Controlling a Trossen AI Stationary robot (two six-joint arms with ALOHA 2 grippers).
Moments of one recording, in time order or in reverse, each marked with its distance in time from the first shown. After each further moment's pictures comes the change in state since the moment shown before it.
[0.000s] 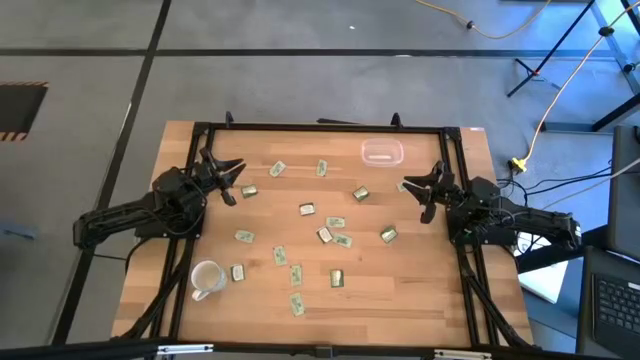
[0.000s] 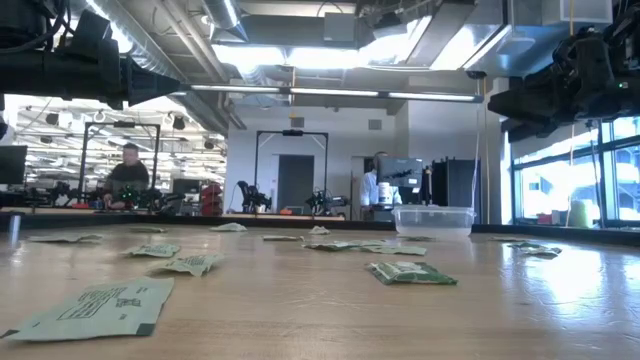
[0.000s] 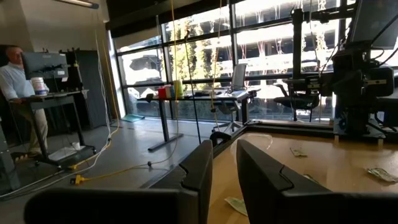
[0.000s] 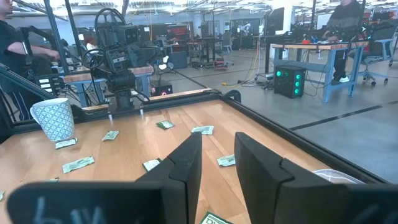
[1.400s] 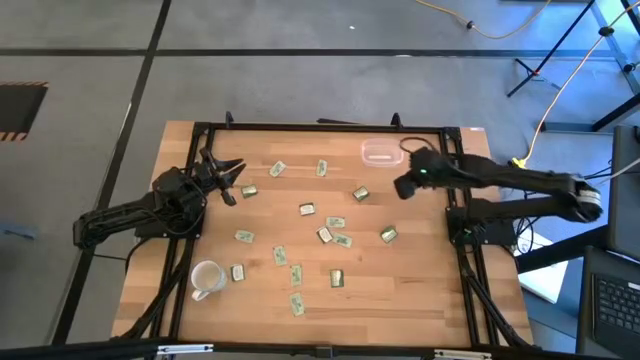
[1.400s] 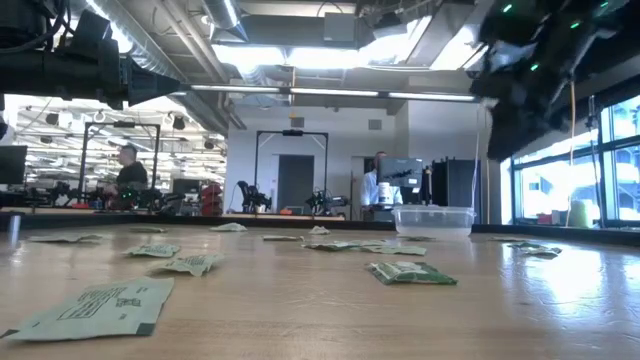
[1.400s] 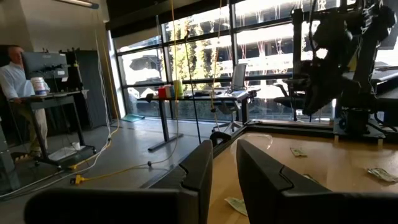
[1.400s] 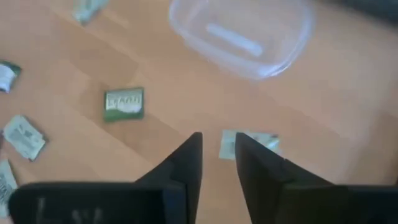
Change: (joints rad) left arm 0.000 0.000 0.000 0.000 0.000 0.000; right arm -0.109 0.985 0.696 -0.819 0.141 0.579
